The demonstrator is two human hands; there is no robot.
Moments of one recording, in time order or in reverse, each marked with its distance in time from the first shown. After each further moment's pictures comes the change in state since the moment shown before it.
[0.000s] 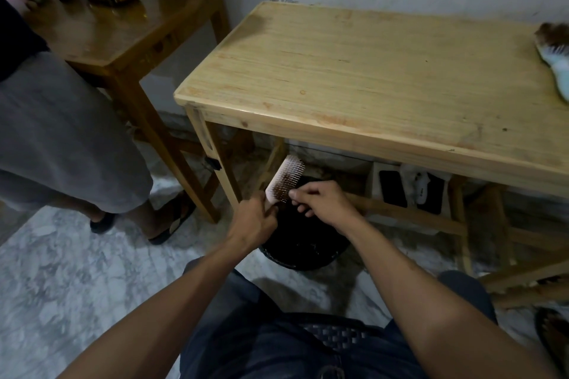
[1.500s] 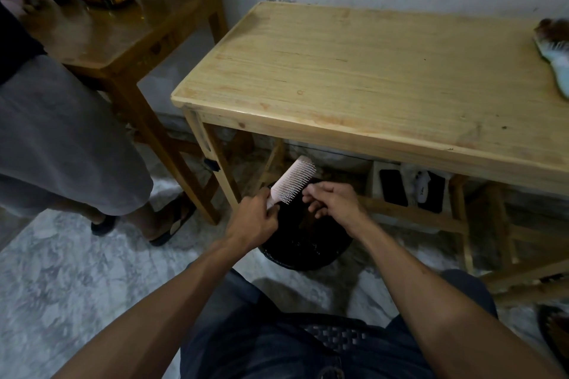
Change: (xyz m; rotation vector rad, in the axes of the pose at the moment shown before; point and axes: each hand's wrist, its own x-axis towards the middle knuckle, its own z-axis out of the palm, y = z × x) left_hand 0.003 0.004 -0.002 0.112 -0.002 0.151; right_hand -0.007 0.008 -0.020 0.262 0.034 0.008
